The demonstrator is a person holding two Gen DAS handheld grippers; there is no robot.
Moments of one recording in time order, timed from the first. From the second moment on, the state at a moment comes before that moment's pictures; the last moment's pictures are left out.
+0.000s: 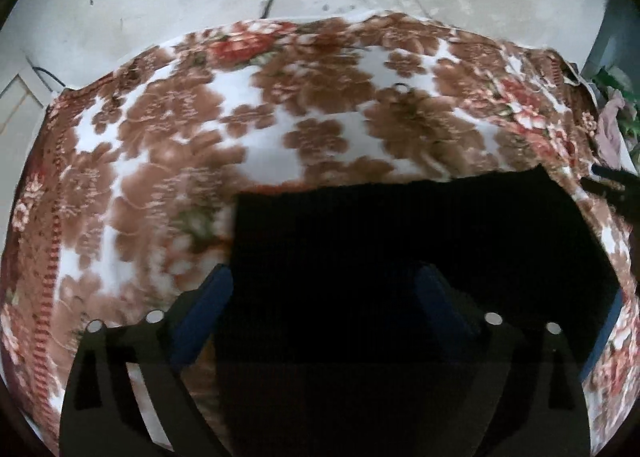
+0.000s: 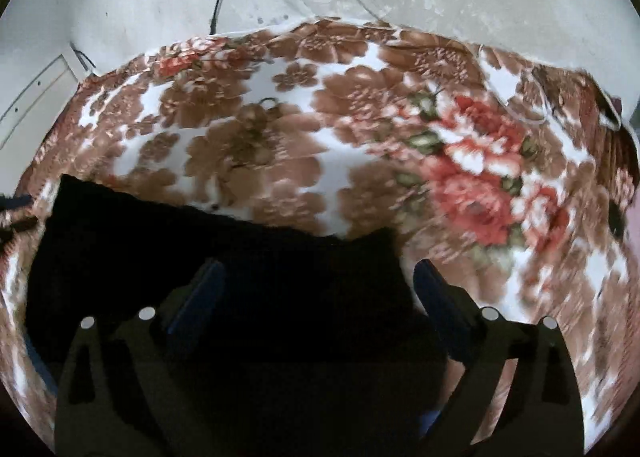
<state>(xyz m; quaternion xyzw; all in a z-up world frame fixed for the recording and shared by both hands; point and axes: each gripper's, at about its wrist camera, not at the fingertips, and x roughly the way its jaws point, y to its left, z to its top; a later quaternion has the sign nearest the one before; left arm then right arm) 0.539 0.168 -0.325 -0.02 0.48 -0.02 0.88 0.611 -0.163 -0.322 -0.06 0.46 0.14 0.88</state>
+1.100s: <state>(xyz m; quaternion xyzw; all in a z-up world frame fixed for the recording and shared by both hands) 0.503 0.251 -0.379 -0.01 0.50 0.10 0.86 0.594 -0.242 -0.385 -0.11 0.50 0.01 0.86</state>
